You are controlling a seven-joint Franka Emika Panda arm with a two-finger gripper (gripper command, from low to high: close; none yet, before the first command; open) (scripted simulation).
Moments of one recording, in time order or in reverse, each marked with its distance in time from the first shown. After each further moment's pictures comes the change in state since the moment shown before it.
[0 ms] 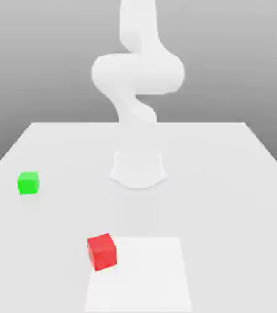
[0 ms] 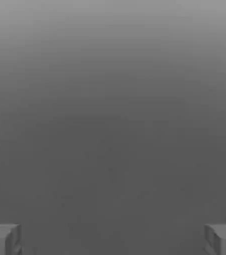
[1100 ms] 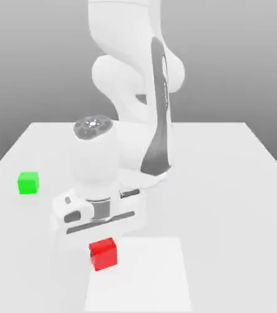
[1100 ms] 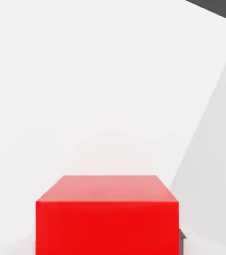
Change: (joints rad) arm -0.047 0.960 -0.096 -0.395 0.188 0.631 -0.714
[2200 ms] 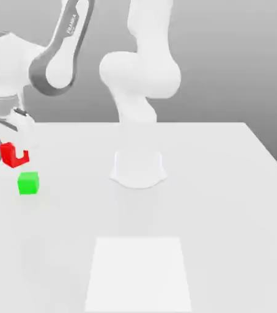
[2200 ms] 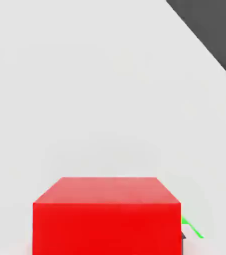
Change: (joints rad) arm -0.738 -0.540 -0.426 -0.133 -0.510 -0.361 0.590
